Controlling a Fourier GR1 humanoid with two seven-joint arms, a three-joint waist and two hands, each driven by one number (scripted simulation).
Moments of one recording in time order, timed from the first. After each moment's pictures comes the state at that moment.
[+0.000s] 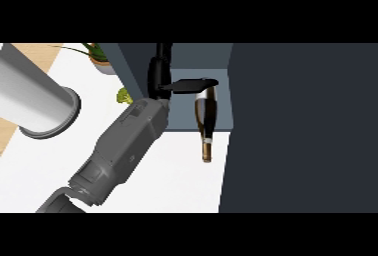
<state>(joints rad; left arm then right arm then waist) -1.00 0.02 -0.31 -0.48 0.66 0.47 -0.62 0.29 -0.15 0.32 -2.51 -0.09 0.09 0.35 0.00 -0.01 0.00</state>
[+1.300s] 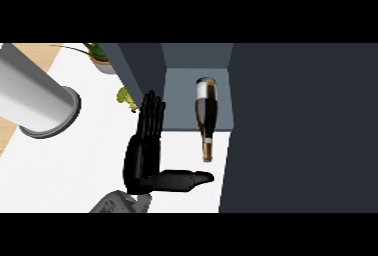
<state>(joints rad) -0.25 0.15 -0.63 -1.54 0.51 0.64 -0.44 0.29 -0.19 0.35 -2.52 -0.08 0.07 0.35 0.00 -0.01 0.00</state>
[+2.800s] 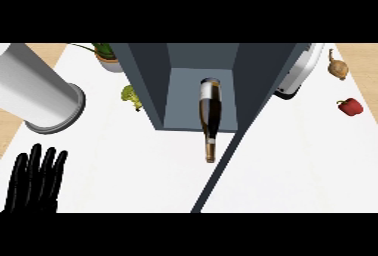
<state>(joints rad) 0.35 0.57 -0.41 -2.02 0.65 0.39 -0.56 0.00 -0.09 0.77 -2.43 0.00 0.06 0.68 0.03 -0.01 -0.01</state>
